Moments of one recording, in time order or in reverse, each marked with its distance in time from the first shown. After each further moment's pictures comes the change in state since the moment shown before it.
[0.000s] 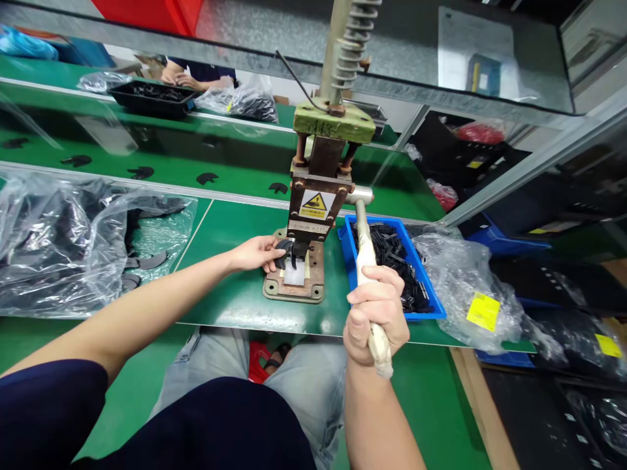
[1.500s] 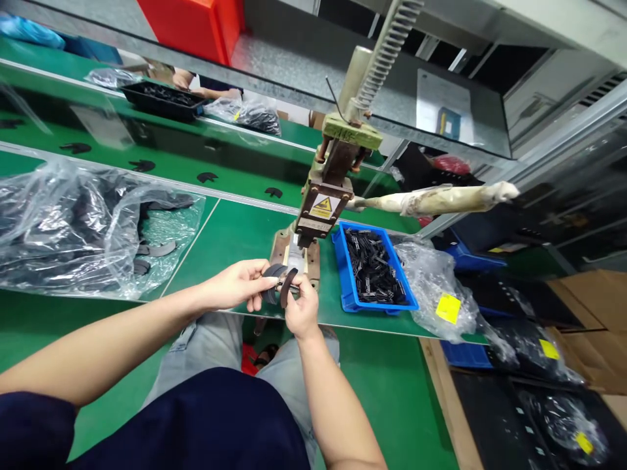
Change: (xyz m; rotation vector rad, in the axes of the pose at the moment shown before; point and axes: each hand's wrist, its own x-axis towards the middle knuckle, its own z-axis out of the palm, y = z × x) left_hand -0.147 0.043 0.042 -0.150 -0.097 0.104; right_hand -0.098 -0.017 0.047 0.080 -0.505 0.589
